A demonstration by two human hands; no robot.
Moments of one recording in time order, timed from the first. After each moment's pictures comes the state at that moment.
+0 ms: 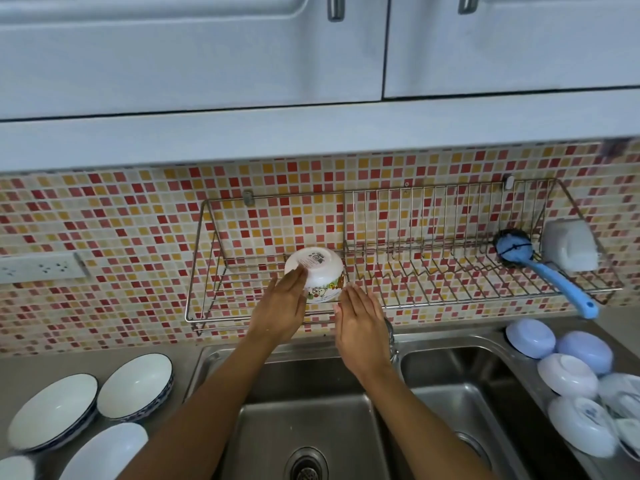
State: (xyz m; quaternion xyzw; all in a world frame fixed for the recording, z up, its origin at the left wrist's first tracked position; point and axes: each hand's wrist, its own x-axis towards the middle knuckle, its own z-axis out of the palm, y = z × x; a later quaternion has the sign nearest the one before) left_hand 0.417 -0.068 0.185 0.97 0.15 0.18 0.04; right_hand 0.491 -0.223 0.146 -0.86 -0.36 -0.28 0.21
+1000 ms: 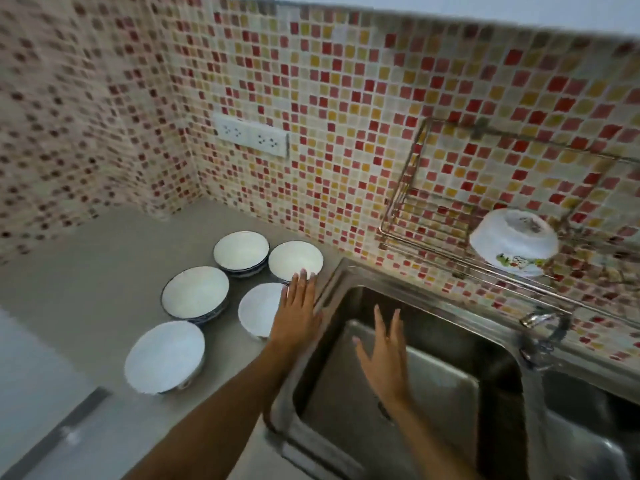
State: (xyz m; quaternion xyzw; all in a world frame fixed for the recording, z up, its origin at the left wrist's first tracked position) left_hand 0.163 -0.009 0.049 0.88 0.45 0.10 0.13; right_hand 0.309 -0.137 0.012 -0.84 -0.46 0.11 0.27
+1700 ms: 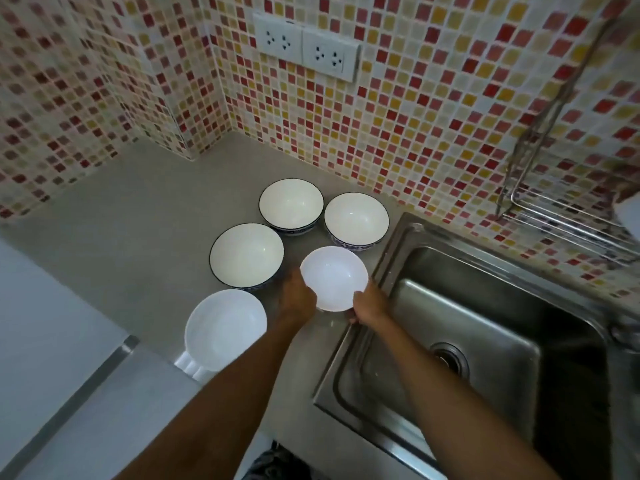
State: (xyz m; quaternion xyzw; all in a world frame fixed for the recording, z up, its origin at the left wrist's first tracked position) left_hand 0.061 0.075 -0.027 0.62 0.63 0.14 0.44; right_hand 0.209 0.027 -0.054 -0.84 -0.30 0.38 0.24
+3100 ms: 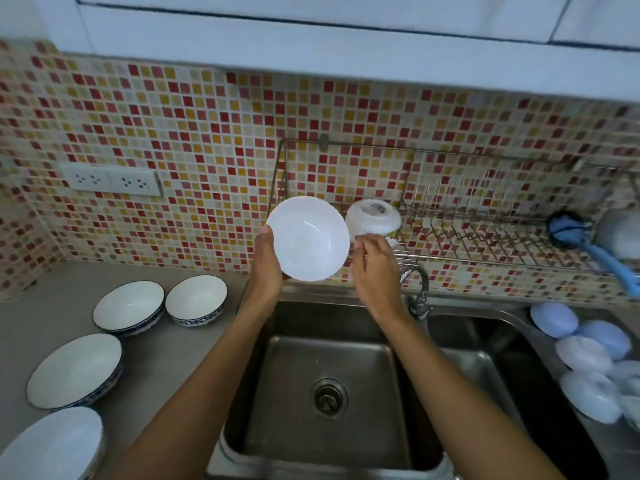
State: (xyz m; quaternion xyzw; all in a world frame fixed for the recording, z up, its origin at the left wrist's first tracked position) left_hand 0.267 -0.059 0.198 0.56 0.30 0.37 0.67; right_hand 0.388 -0.184 0.190 -0.79 -0.38 -0.14 0.46
